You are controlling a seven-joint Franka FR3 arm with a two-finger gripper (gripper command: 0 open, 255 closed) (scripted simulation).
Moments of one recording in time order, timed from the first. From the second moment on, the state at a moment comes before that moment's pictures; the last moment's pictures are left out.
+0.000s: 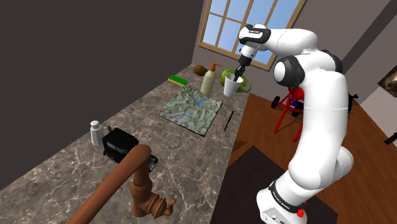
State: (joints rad) arm -0.31 0.60 -0.41 -1.24 0.37 1.64 -0.92
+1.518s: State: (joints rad) arm -0.41 0.70 -0.39 -0.75 0.40 1.27 -0.84
